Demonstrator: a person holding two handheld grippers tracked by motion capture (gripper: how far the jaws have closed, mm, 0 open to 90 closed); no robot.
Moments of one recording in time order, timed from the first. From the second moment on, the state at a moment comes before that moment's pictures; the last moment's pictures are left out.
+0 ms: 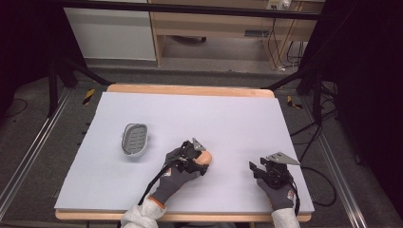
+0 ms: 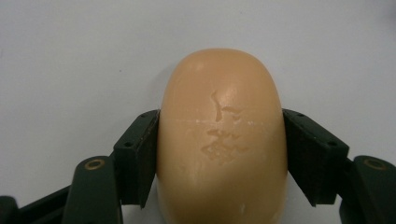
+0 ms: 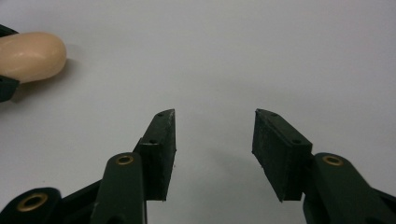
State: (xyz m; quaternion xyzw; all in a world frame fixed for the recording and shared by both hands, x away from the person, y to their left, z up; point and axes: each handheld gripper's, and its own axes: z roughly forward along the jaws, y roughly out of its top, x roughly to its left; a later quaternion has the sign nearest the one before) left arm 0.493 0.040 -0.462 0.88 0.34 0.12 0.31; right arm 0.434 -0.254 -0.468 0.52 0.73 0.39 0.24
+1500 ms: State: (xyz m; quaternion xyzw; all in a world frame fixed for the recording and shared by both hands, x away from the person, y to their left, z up) left arm 0.472 0.118 -0.410 0.84 0.37 0.14 0.38; right arm 0.433 -0.254 -0.467 0.52 0.72 0.39 0.24
